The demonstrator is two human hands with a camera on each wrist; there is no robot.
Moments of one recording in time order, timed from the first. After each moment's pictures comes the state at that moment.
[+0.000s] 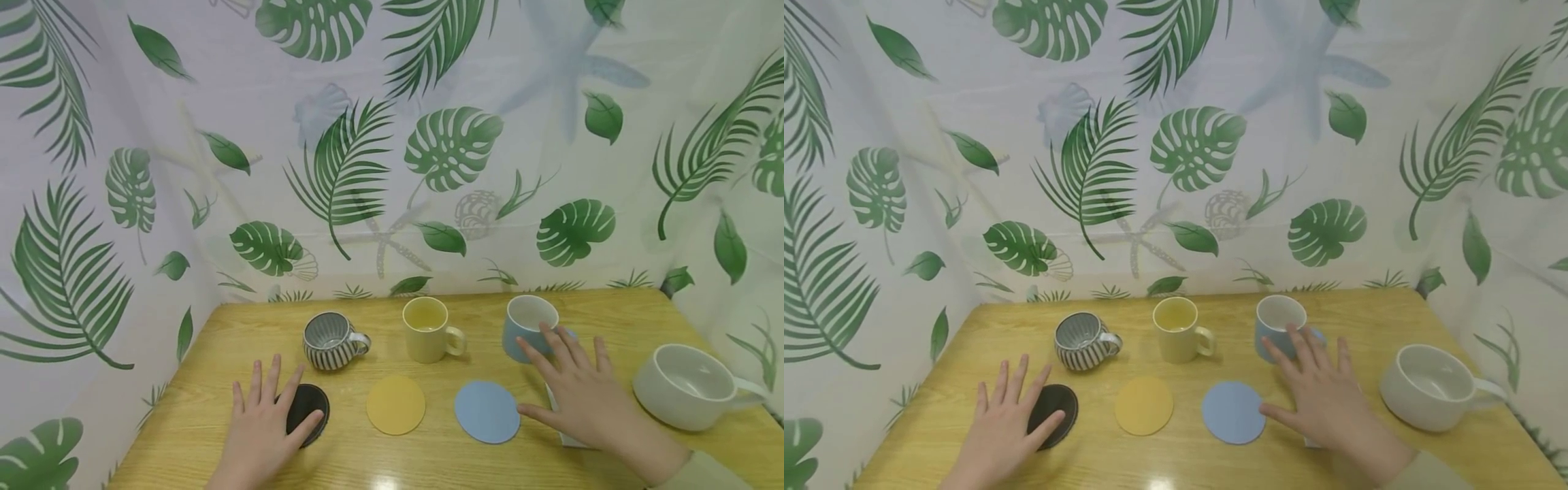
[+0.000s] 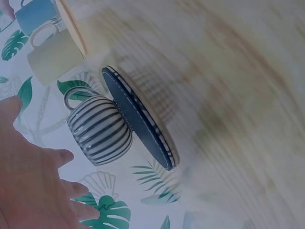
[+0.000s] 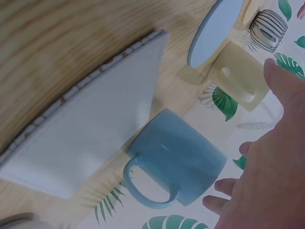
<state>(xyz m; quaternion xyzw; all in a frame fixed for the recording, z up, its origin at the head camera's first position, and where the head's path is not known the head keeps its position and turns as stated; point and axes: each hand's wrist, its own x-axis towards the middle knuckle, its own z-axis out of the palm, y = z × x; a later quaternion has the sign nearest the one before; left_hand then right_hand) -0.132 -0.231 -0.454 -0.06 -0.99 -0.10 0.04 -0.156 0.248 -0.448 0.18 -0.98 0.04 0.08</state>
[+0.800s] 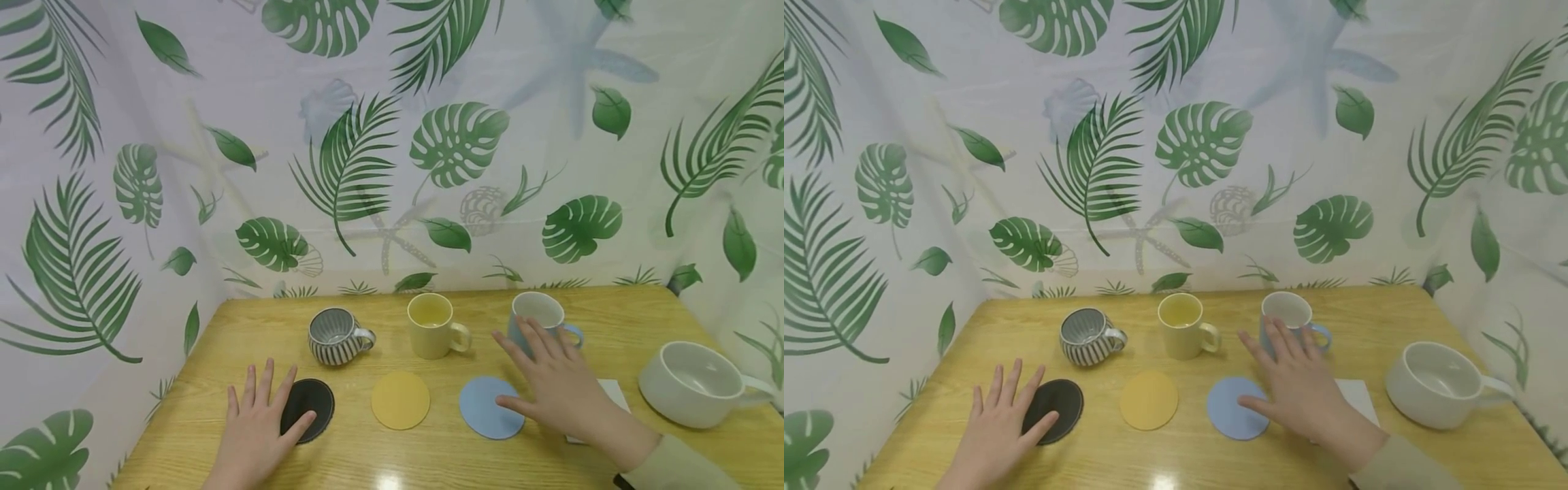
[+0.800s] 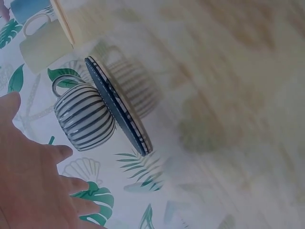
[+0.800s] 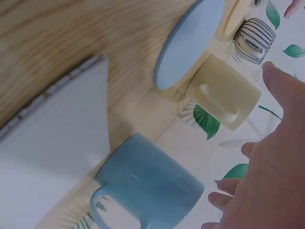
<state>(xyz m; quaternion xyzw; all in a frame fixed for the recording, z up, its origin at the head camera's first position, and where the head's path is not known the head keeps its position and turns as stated) -0.127 -0.249 -0.463 -0.05 -0.99 -0.10 0.04 -0.165 0.214 -0.441 0.23 -0.96 0.04 0.12</state>
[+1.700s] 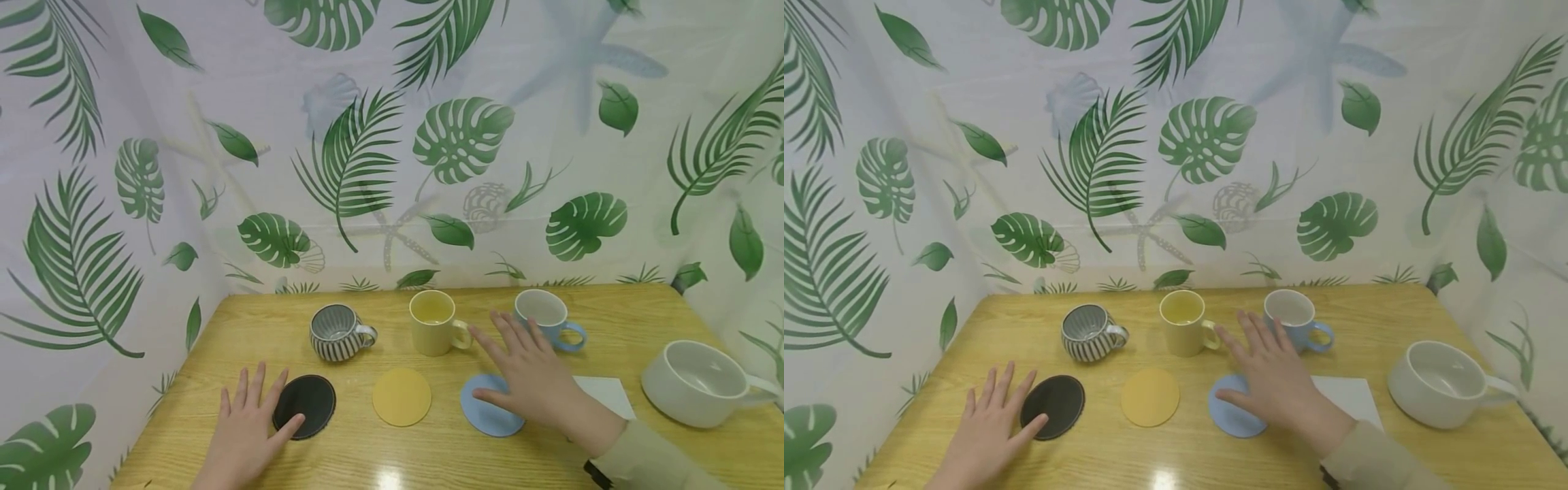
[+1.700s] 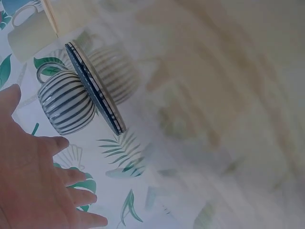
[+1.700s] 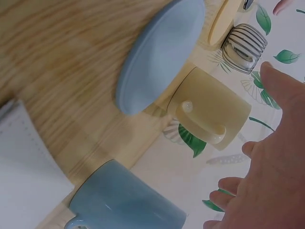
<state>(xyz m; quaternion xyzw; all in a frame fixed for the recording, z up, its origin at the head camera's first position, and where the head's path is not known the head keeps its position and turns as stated) -0.123 -0.270 -0.472 -0.06 -0.99 -0.09 0.03 -0.177 0.182 -0.439 0.26 -0.96 0.05 0.11</state>
